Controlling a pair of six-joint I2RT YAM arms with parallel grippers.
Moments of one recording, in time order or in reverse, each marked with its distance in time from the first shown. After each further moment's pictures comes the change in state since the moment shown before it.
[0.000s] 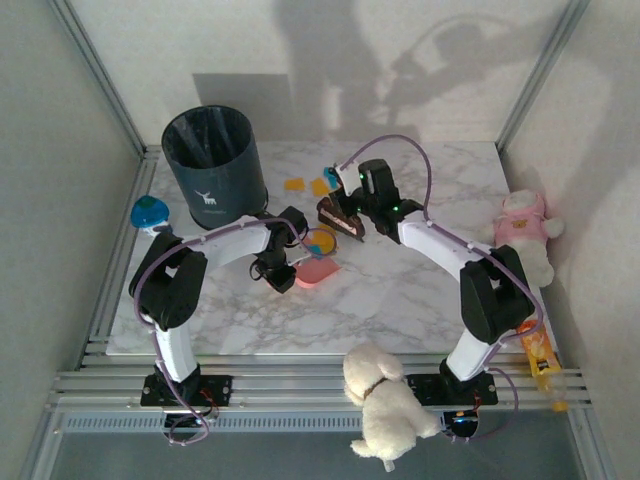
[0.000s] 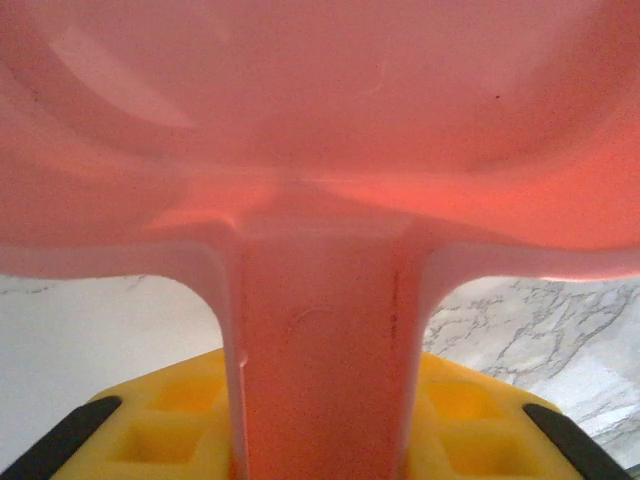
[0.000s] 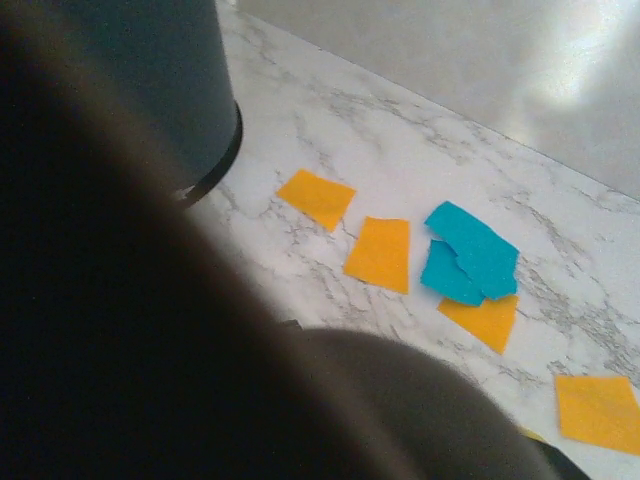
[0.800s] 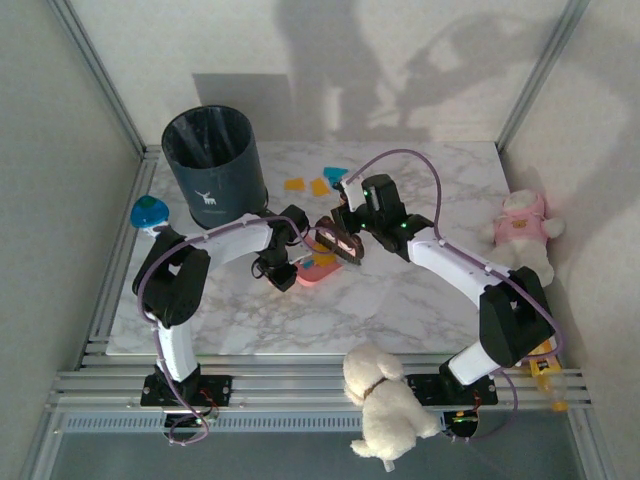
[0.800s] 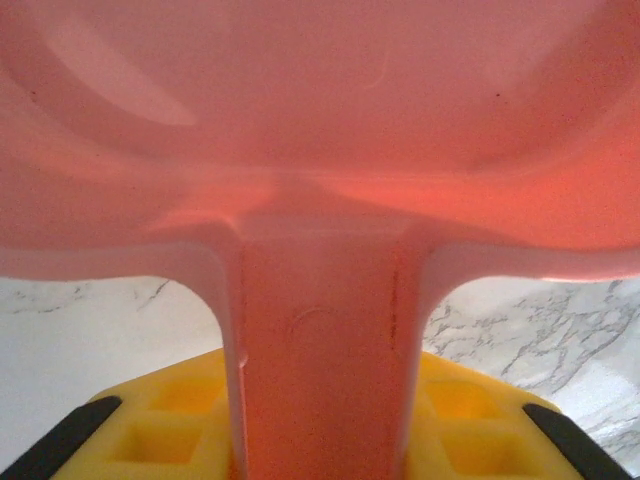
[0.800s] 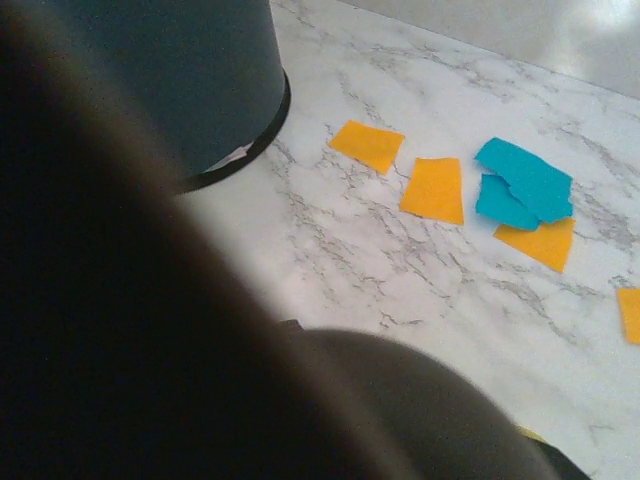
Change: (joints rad) left arm 0.001 0.025 0.027 -0.003 -0.002 0.001; right arm 0.045 -0.156 -0.132 -0.063 -0.011 0.141
